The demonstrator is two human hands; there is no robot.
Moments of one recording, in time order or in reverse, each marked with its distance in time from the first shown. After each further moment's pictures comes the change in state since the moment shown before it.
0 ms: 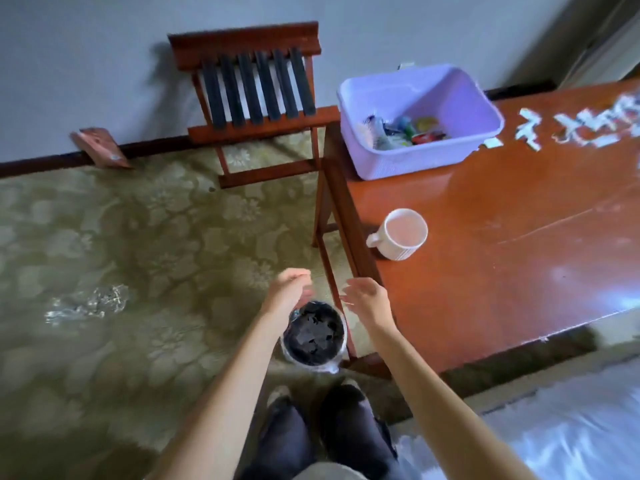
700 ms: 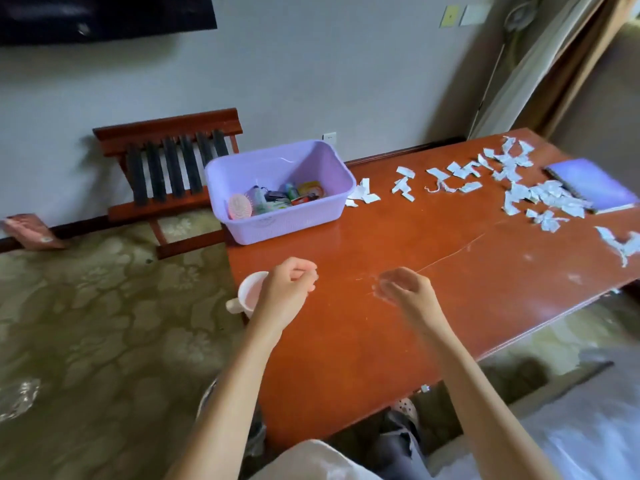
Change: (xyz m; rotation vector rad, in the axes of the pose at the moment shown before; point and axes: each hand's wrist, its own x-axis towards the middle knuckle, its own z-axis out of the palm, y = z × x) left_hand -0.080 0.112 0.216 0.289 -0.091 0.497; right_hand 0.034 -0.035 -0.292 -0.010 0.138 -0.329
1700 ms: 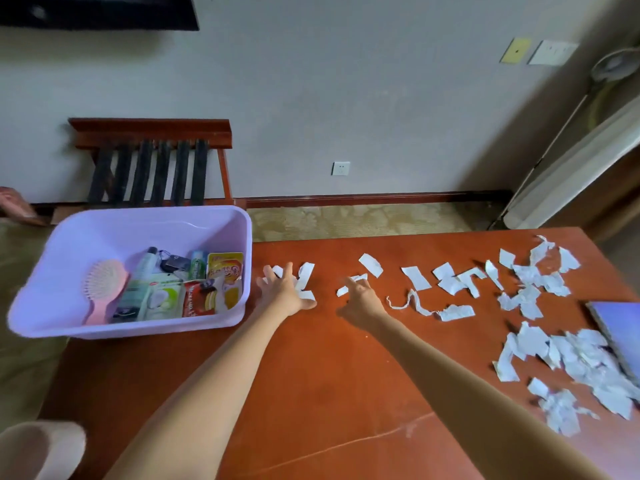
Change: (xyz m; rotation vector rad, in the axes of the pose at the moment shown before) left_hand 0.364 0.083 0.216 0.680 0.054 -0.395; right_hand 0.413 -0.002 -0.106 -0.793 -0.466 -0.163
